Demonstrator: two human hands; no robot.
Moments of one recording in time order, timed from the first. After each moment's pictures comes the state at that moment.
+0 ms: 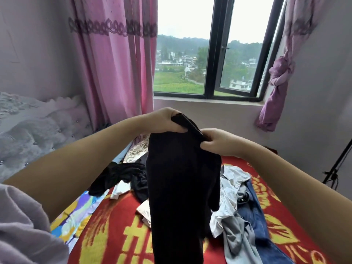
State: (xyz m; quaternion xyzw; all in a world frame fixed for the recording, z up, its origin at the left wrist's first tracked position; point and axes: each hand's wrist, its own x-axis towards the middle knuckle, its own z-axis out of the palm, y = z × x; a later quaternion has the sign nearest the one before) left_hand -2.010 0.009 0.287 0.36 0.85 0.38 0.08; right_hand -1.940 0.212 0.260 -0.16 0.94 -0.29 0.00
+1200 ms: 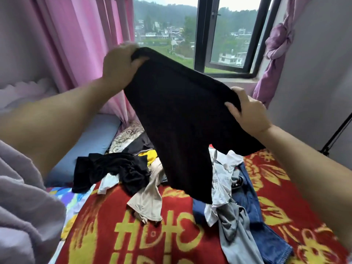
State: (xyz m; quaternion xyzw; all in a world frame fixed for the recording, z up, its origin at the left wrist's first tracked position) left_hand -2.173 -0.002 0.315 0.27 0.84 0.23 -0.42; right_hand -2.052 0.331 0.220 -0.10 0.88 -0.10 -0.45
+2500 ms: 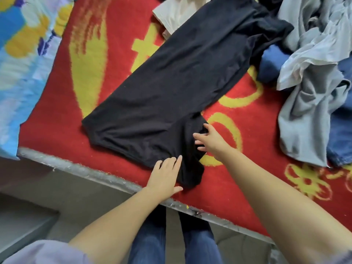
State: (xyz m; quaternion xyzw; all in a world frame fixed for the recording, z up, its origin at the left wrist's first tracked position) left_hand -1.765 -0.024 -0.383 0.18 0.94 0.00 0.30; right_hand -1.893 0.144 -0.363 0.26 0.71 -0.52 0.39
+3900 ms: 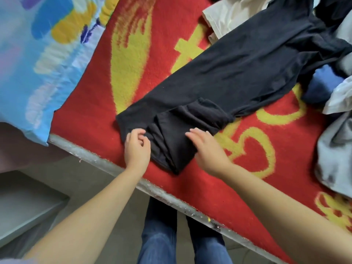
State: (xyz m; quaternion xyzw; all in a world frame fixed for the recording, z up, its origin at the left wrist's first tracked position) left_hand -1.825 -0.159 -0.363 -0.40 0.82 0.40 0.07; right_hand -1.879 0.055 -0.366 -0.28 0.90 -0.23 0.23
